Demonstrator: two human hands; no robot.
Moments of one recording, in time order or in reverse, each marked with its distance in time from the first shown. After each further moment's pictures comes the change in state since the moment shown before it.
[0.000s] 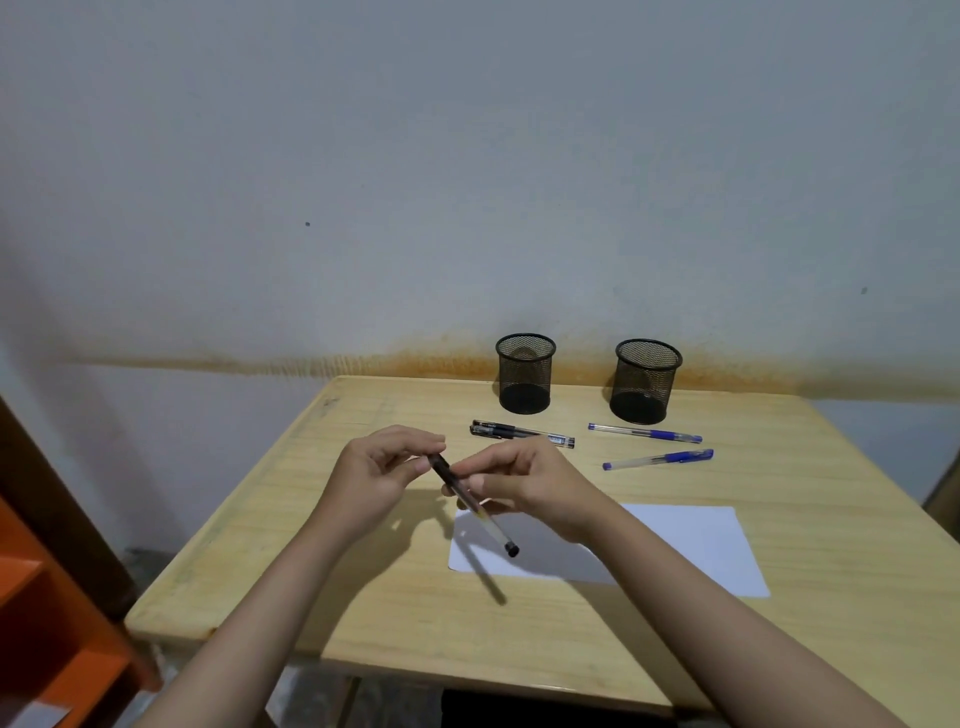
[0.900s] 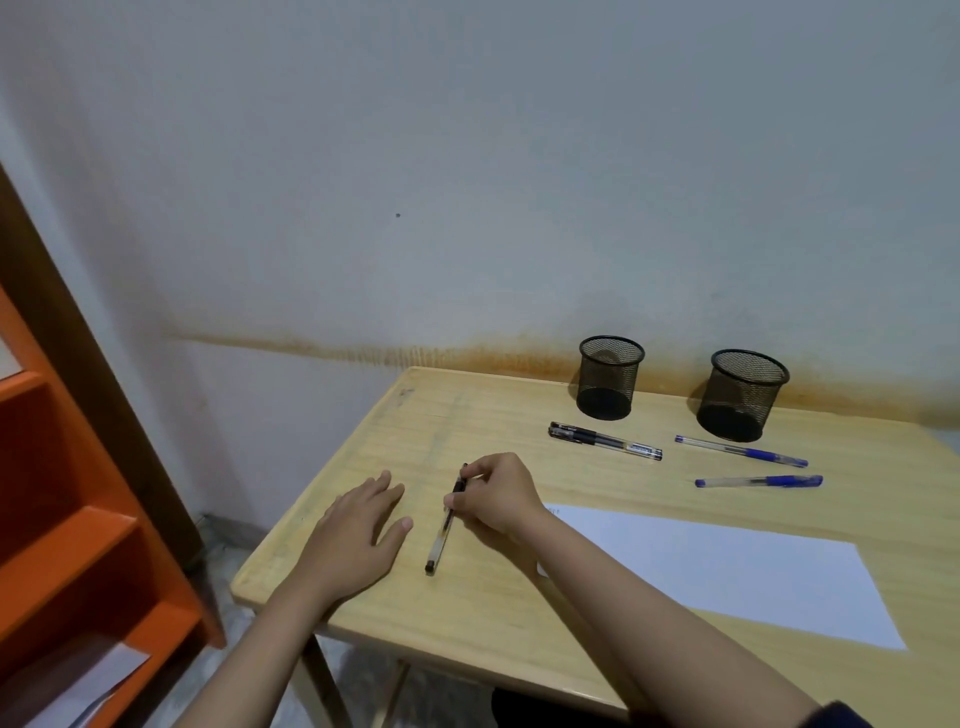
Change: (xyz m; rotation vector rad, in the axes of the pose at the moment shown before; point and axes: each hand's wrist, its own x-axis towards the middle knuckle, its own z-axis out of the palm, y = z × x) left_hand -0.069 -0.081 -0.088 0.811 -0.160 -0.345; right_hand 0.092 0.050 0.099 -0.229 0.301 0.359
